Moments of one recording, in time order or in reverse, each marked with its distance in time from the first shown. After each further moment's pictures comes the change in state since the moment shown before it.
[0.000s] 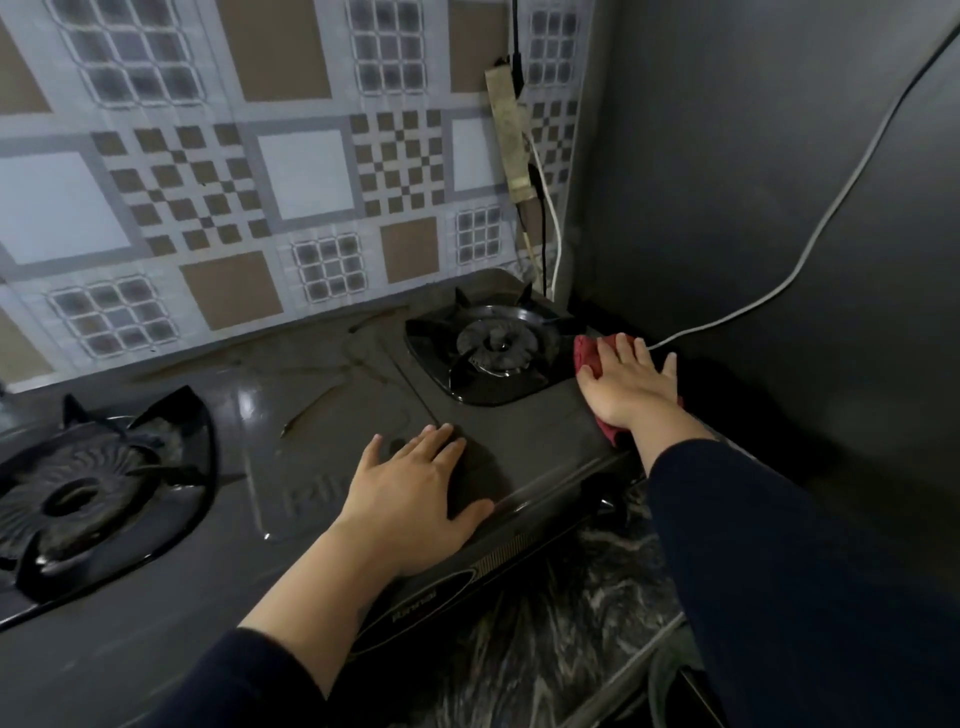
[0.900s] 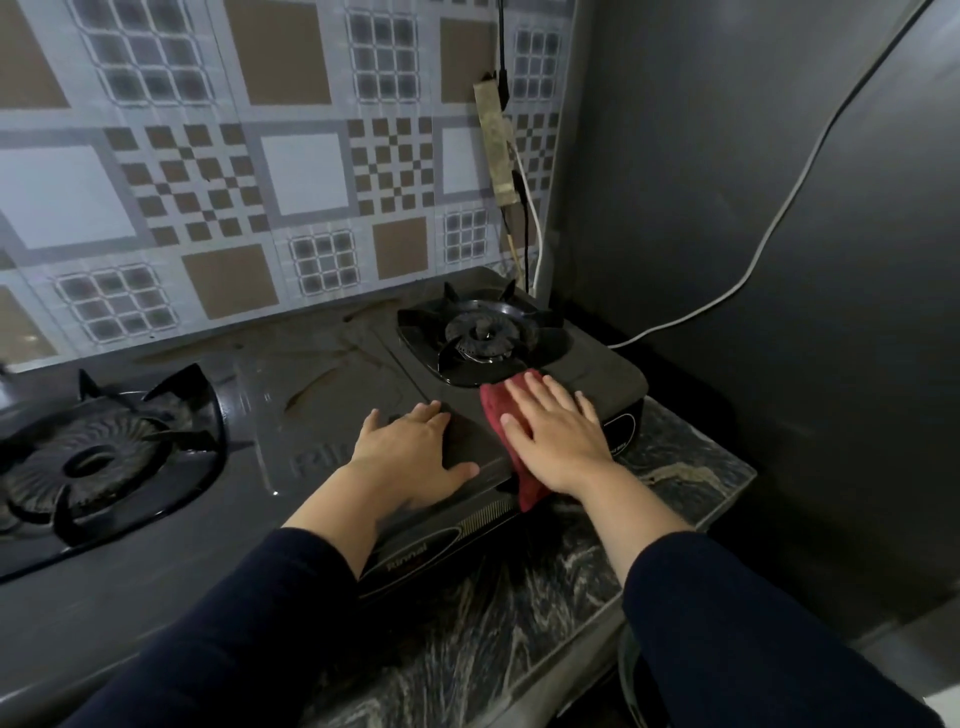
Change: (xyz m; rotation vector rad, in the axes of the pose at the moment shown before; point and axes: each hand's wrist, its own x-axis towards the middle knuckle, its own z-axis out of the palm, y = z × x) left_hand 0.005 0.007 -0.013 -0.002 -0.137 -0.040; right_hand -0.108 -0.029 0.025 0.128 0.078 -0.383
